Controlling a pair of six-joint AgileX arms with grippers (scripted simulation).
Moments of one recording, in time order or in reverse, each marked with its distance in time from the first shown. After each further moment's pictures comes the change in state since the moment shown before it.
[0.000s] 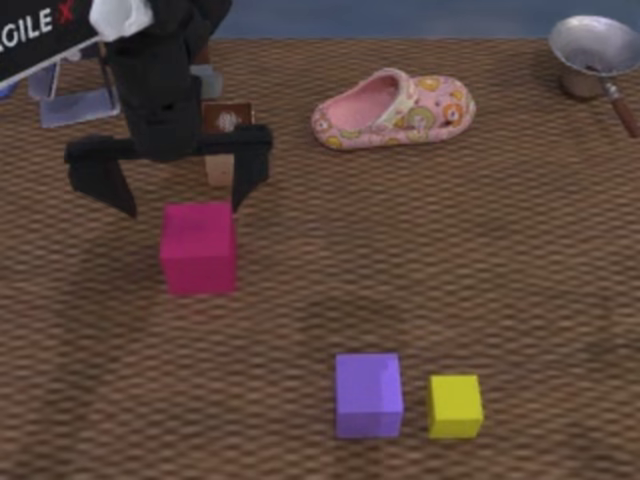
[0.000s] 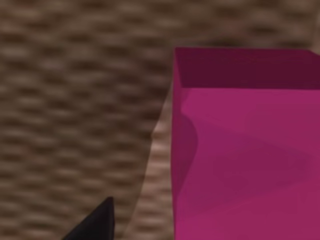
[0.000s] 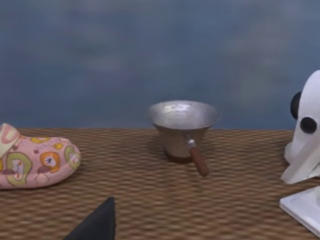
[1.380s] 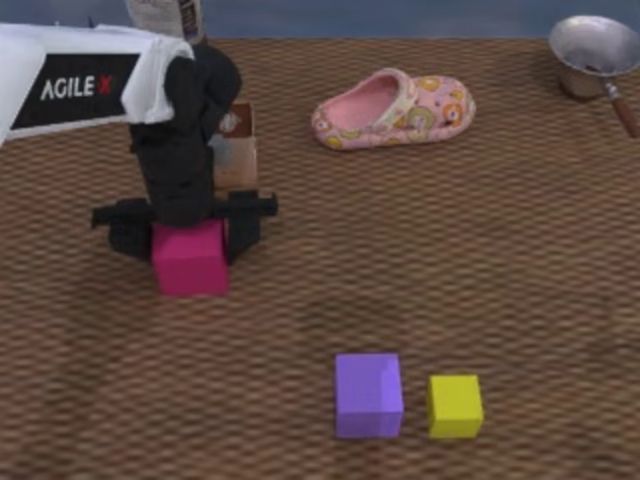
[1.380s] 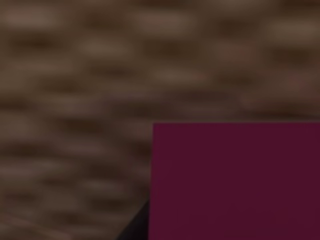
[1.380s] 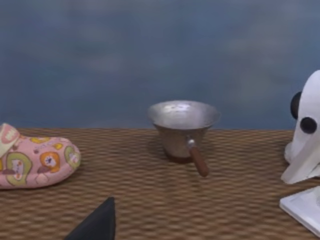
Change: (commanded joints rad) left arm 0.005 0.097 -0.216 0.310 0.002 0.004; right arm 0.000 0.000 0.000 0.000 0.000 0.000
